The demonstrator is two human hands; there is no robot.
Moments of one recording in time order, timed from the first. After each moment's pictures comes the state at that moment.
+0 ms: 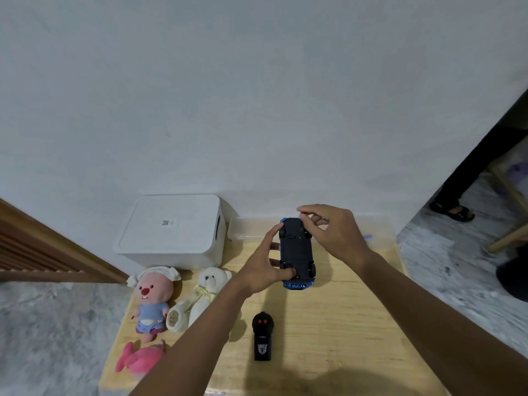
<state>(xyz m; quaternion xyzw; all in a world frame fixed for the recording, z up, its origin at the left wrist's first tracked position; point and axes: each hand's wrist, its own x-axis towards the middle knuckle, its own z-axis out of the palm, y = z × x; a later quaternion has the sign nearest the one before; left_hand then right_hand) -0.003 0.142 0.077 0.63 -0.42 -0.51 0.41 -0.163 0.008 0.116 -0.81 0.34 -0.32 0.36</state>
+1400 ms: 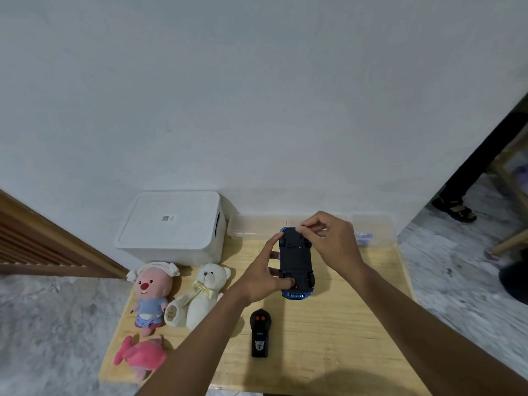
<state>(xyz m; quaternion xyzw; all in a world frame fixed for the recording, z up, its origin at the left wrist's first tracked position) -0.014 0.157 0.063 0.64 -0.41 -0.51 0.40 -0.166 0.024 0.097 -0.75 0.38 -0.33 0.43</state>
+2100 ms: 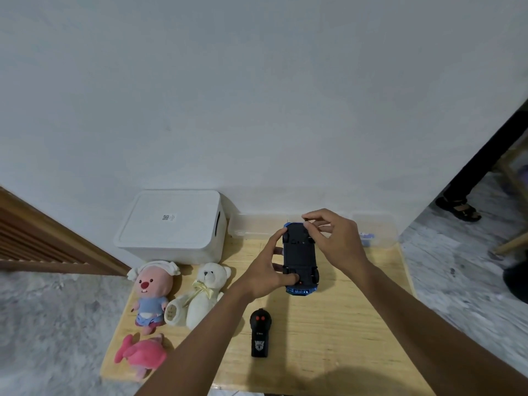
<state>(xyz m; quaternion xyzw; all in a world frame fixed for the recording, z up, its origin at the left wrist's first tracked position) -0.018 0.148 0.069 0.64 -0.40 -0.51 0.40 -0.172 0.019 0.101 -0.76 0.37 -0.32 0.42</state>
